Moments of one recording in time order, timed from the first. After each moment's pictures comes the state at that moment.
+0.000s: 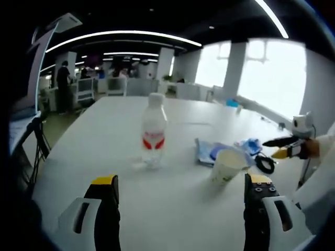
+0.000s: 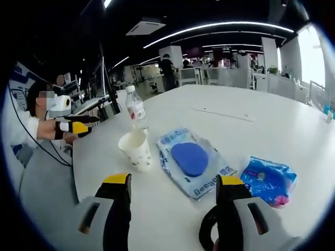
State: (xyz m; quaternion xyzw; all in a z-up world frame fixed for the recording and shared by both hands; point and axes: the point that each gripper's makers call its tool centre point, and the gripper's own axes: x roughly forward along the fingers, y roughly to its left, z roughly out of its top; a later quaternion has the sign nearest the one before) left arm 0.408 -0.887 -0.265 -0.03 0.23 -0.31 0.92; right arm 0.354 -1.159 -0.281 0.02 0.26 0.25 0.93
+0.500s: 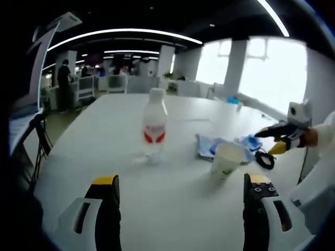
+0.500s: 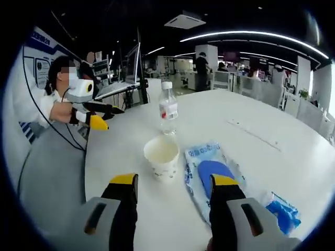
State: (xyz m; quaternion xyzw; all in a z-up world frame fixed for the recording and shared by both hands) left arm 0.399 -0.883 -0.271 -0.02 0.24 -0.31 0.92; right arm 0.365 -1.101 -0.264 -0.07 0.25 0.37 0.89
